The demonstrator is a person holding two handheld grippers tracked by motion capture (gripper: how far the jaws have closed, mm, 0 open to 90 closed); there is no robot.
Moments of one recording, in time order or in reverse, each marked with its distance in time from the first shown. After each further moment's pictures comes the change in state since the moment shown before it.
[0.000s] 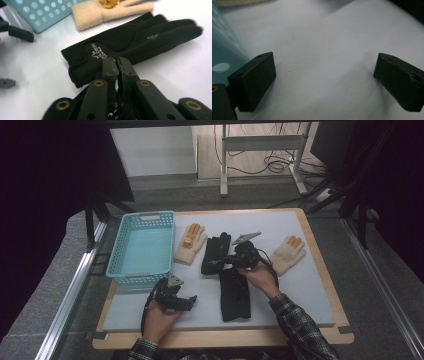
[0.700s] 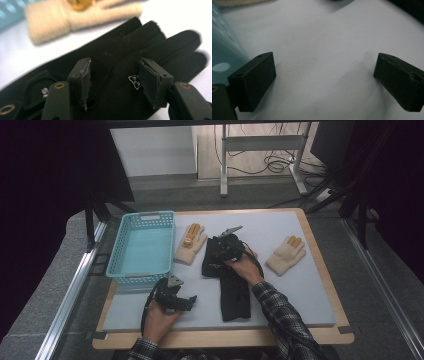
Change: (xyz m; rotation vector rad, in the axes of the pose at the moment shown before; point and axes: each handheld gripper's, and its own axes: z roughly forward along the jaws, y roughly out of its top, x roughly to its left) left arm 0.000 0.000 0.000 0.001 -0.002 0.003; right arm -0.023 0.021 0.078 0.071 -0.087 -0.017
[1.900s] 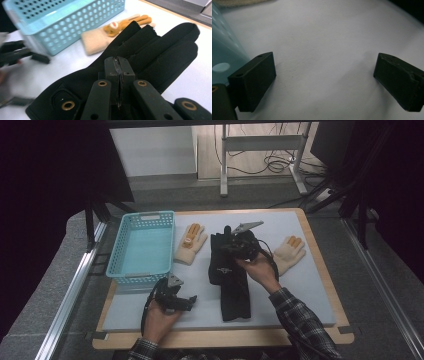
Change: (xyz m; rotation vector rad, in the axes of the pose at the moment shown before) left arm 0.000 0.000 0.000 -0.001 0.001 0.003; right arm 0.030 0.009 -0.120 -0.133 0.092 0.009
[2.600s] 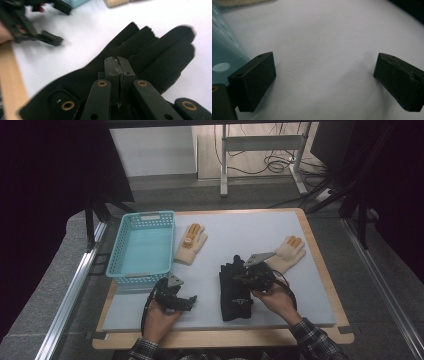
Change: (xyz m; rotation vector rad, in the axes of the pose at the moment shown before) left arm 0.000 0.000 0.000 -0.003 0.001 -0.005; right arm 0.028 -0.078 -0.023 0.101 0.035 -0.033
